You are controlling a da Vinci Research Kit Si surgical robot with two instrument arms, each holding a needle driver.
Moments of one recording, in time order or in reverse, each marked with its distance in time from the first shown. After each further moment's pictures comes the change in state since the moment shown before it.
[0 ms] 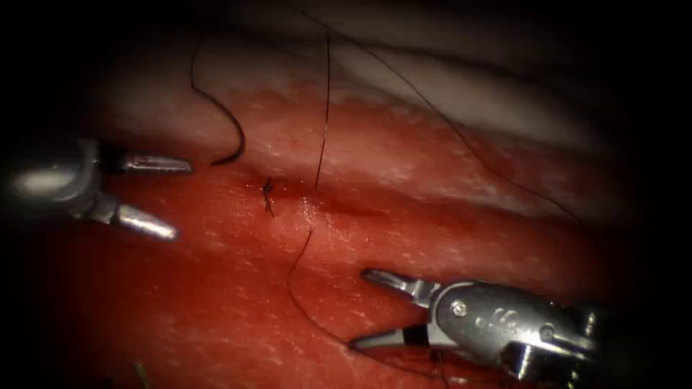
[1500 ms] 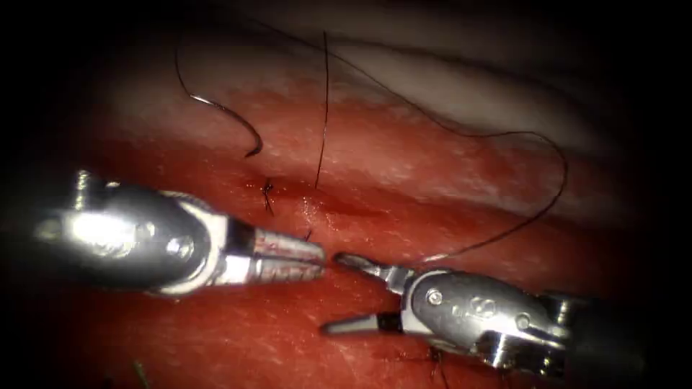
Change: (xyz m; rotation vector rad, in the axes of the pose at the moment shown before) right arm 0.001 0.000 0.002 0.060 0.116 -0.015; left arm 0.007 0.001 0.005 0.021 0.172 0.292
